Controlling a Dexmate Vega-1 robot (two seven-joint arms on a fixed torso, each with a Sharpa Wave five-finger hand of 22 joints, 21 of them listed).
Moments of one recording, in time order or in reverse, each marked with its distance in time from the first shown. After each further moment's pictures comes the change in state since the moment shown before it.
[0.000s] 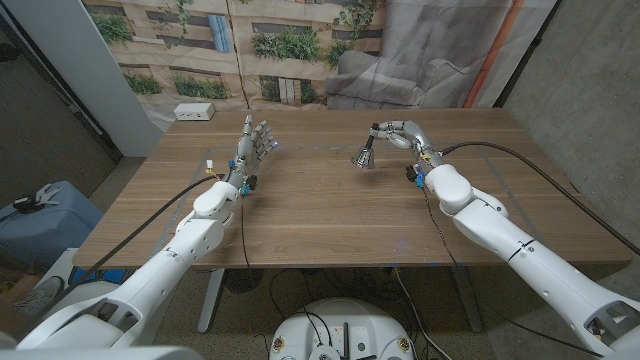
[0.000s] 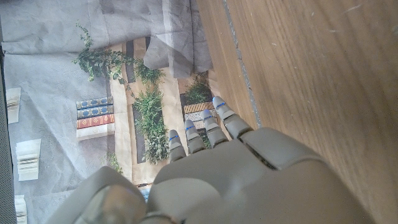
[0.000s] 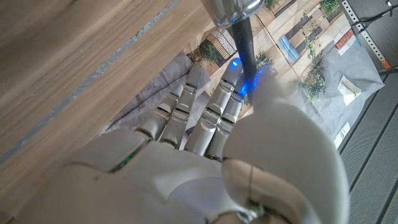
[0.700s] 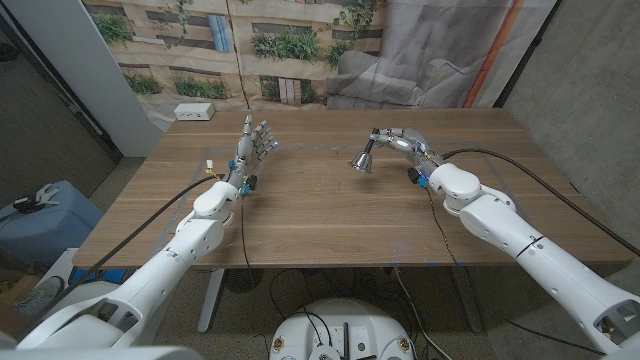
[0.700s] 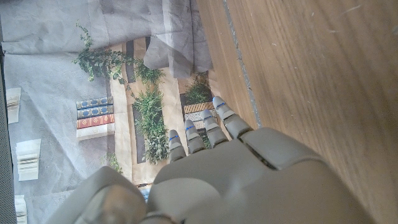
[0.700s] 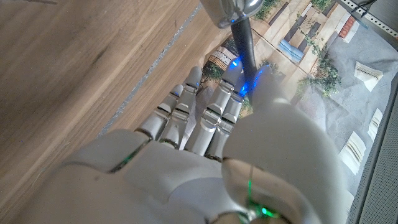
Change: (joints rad) left arm 0.000 0.000 0.000 0.000 0.000 0.000 0.000; left_hand 0.000 0.000 0.000 0.000 0.000 0.000 0.000 0.000 0.000 0.000 0.000 0.000 0.000 0.000 0.000 0.000 0.000 0.000 0.000 0.000 0.000; right arm -0.001 -0.028 0.017 -0.029 0.211 -0.085 0.086; right_hand 0.000 0.000 -0.006 0.000 -0.001 0.005 0.005 0.002 0.000 0.000 0.000 -0.001 0.003 0.000 0.000 0.000 0.000 0.004 0.004 0.000 0.000
